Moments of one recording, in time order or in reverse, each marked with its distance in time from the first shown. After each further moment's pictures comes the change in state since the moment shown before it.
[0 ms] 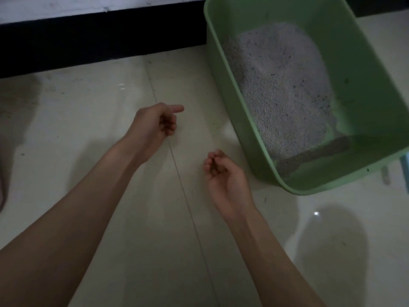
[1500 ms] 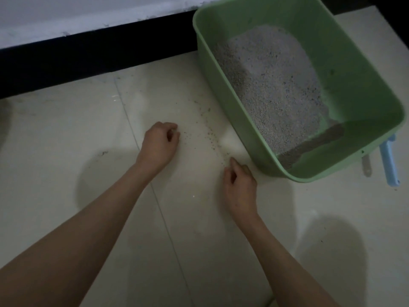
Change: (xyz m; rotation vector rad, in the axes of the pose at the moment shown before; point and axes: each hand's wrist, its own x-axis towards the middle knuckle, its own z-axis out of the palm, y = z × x) left_hand 0.015 -0.041 0.055 1.085 0.142 0.497; right_hand 0.016 -0.053 -0.076 -1.616 0.320 -0.690
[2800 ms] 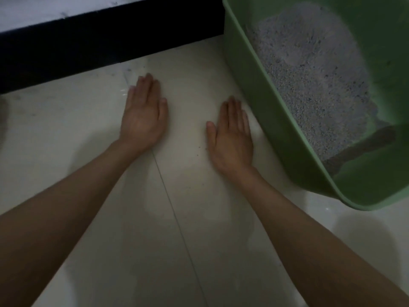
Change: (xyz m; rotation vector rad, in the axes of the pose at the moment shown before) left_hand 0.071 -0.066 -0.019 0.279 0.078 0.177; right_hand 0.094 -0.052 0.070 -0.422 0.045 -0.398
